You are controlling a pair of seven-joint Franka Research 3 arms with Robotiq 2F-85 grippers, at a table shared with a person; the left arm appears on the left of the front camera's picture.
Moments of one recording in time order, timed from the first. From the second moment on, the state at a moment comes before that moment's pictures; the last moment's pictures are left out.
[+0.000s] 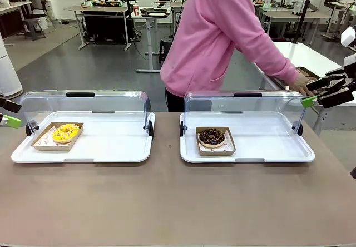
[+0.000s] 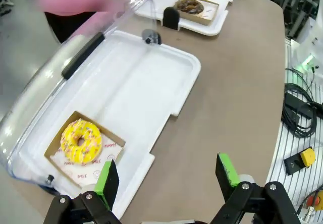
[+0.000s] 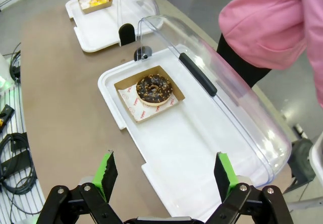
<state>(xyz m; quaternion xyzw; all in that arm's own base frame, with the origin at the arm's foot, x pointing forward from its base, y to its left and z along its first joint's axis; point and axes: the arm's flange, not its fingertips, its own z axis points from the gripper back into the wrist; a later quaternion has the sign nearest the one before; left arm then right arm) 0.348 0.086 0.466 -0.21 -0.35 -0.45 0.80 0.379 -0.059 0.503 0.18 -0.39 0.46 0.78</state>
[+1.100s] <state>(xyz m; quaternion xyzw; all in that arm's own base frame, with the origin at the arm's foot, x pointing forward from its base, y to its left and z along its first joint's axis) 0.349 0.107 0.483 -0.18 -0.40 -0.41 0.80 0.379 -0.059 0.503 0.18 -0.39 0.46 0.78</state>
